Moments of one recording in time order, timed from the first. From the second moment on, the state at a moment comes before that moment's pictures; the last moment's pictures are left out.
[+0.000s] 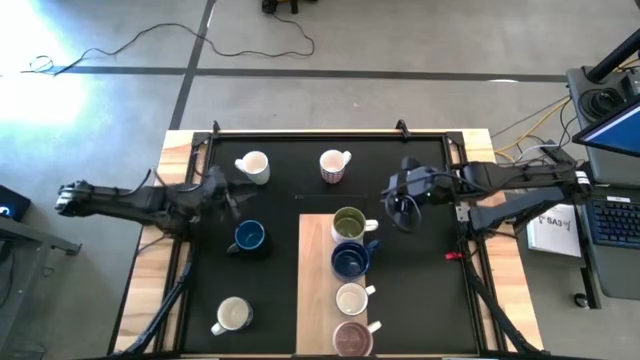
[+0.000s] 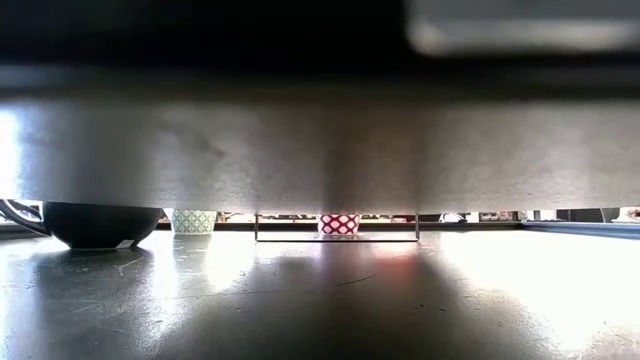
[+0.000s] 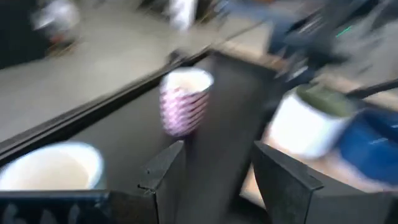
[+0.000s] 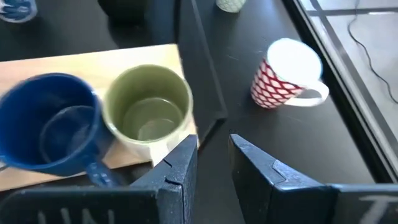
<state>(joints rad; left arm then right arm) -0.08 0.49 0.41 -0.25 -0.52 -0.33 0.05 1.12 1.12 -0.79 0.21 0.12</state>
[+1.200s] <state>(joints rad) 0.39 1.08 0.71 -0.56 -0.26 0.02 -0.34 0.90 0.75 -0.65 0.08 0.24</state>
